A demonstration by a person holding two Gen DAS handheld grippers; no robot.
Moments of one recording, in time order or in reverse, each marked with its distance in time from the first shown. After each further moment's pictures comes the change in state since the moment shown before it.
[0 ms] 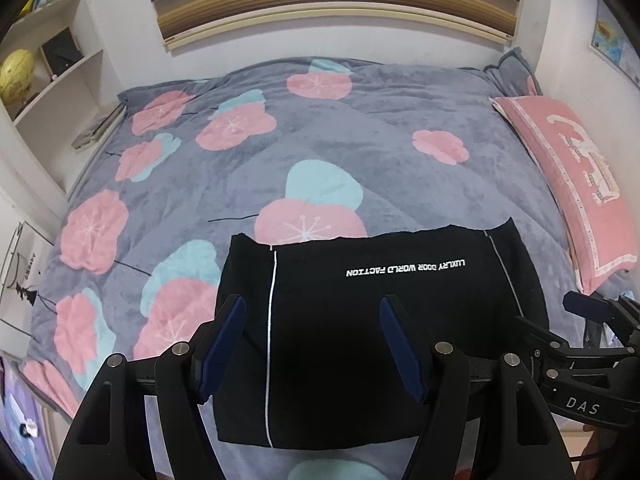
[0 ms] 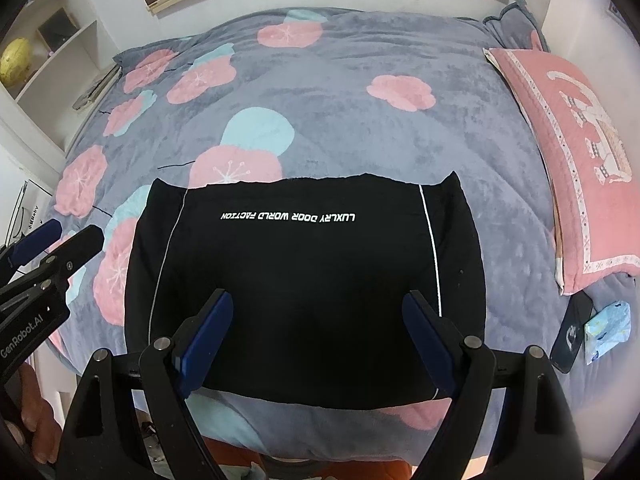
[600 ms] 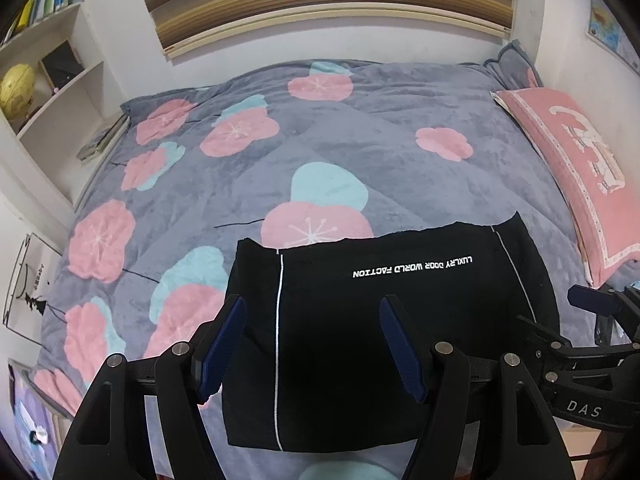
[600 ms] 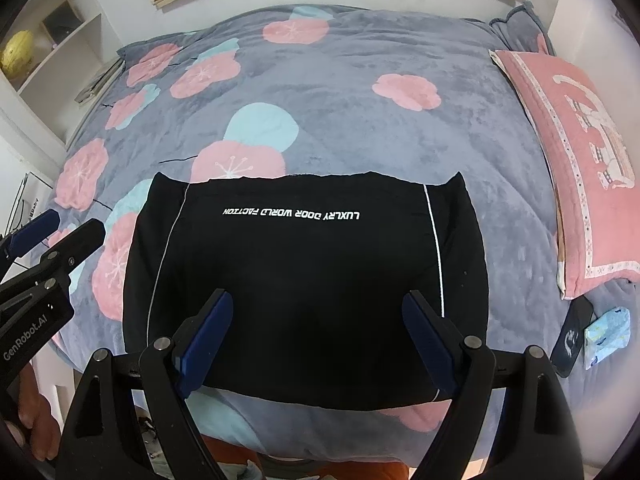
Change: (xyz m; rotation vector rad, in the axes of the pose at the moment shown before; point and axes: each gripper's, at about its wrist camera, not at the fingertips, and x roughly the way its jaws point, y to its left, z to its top) left arm 0.000 -0.004 -0.001 0.035 -0.013 0.034; right arm 0.003 0.000 0.002 -0.036 0.008 0.006
